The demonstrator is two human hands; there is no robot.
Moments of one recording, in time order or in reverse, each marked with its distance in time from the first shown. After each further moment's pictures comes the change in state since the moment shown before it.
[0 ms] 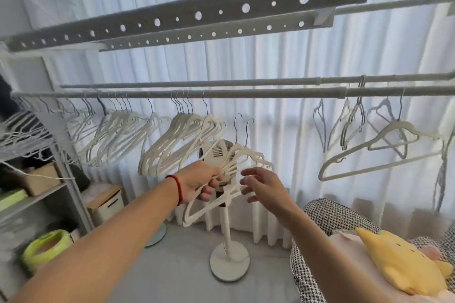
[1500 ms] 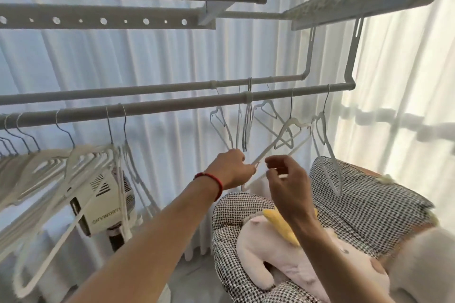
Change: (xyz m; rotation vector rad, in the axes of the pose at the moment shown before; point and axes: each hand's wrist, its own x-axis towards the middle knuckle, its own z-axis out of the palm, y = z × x) left_hand 0.069 0.113 0.178 0.846 -0.266 0.691; right_hand -0.016 0.001 -0.116 -0.448 1.031 -0.131
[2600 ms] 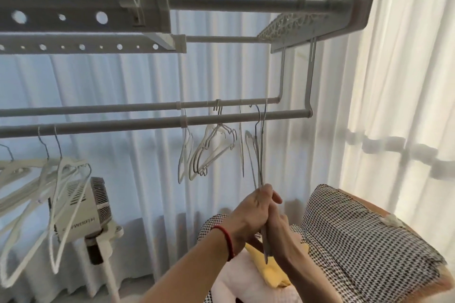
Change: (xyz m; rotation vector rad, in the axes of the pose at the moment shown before) left_hand 0.043 0.152 0.144 -0.749 -0.111 -0.081; right_hand 0.064 0.104 -0.121 0.213 -0.449 0.354
